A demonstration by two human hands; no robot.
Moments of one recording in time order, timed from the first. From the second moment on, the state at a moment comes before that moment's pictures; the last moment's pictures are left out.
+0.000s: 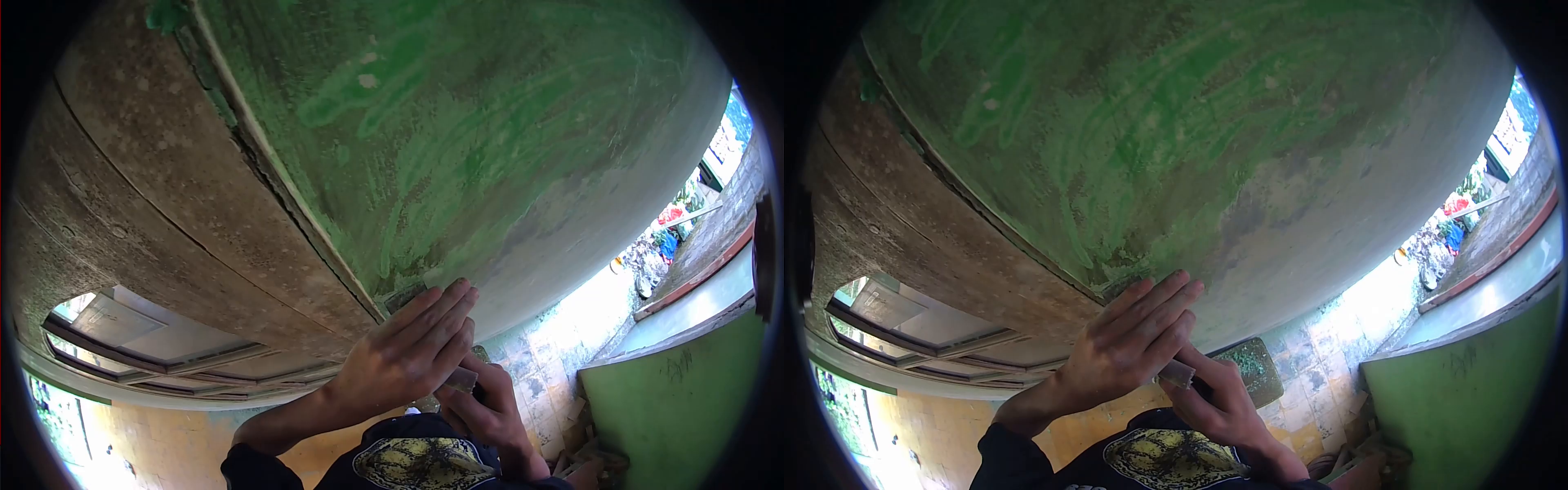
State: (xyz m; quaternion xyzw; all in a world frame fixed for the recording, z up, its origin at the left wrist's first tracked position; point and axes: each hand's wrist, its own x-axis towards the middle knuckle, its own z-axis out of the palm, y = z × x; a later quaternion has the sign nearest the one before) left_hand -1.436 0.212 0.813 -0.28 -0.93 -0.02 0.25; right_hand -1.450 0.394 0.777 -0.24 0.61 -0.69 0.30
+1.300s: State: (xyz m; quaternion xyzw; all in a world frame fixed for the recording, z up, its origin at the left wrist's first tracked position) left_hand -1.392 0.253 0.771 0.08 -0.70 -0.67 0.23; right_hand -1.464 0.394 0.775 -0.30 0.62 -0.69 0.21
